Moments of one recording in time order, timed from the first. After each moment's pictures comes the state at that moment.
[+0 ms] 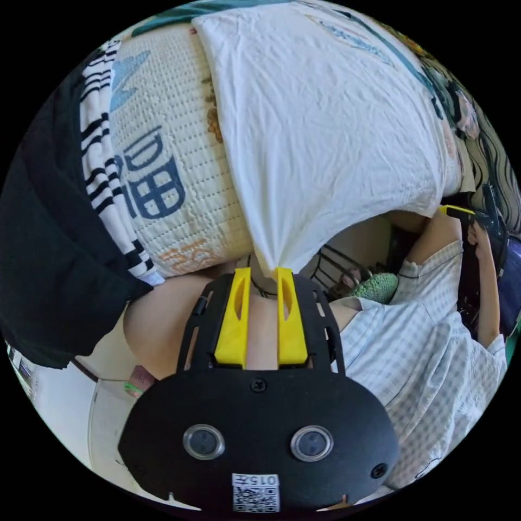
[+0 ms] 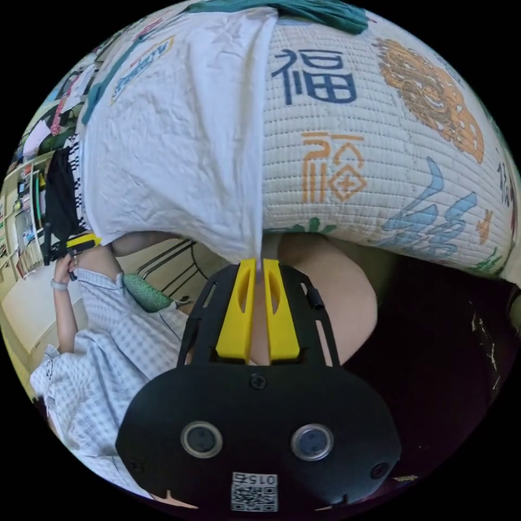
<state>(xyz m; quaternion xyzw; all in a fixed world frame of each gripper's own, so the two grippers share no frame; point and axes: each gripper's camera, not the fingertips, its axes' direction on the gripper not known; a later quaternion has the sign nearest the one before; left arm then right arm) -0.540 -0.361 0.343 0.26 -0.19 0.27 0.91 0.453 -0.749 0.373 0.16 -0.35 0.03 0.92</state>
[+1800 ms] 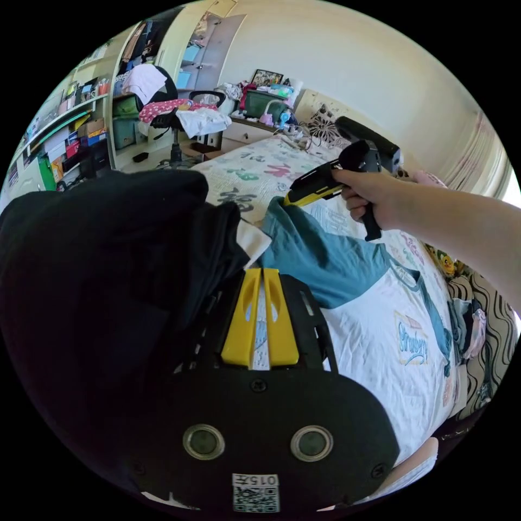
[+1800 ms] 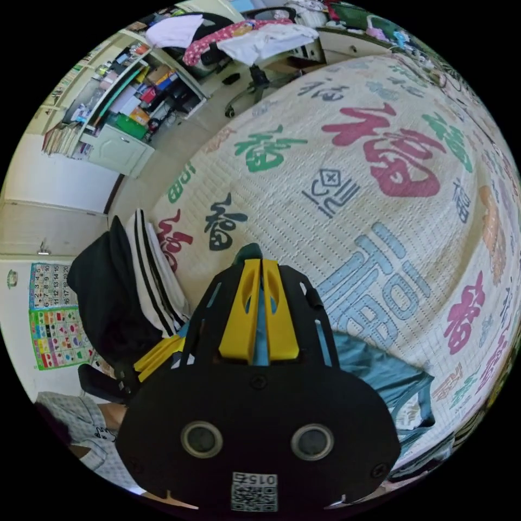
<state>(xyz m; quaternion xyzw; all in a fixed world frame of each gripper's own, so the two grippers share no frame) -0.606 -0.368 0.222 0.72 0.04 0.06 0.69 0.015 -1.176 -0.095 0.37 -0.20 -0.29 0.86</state>
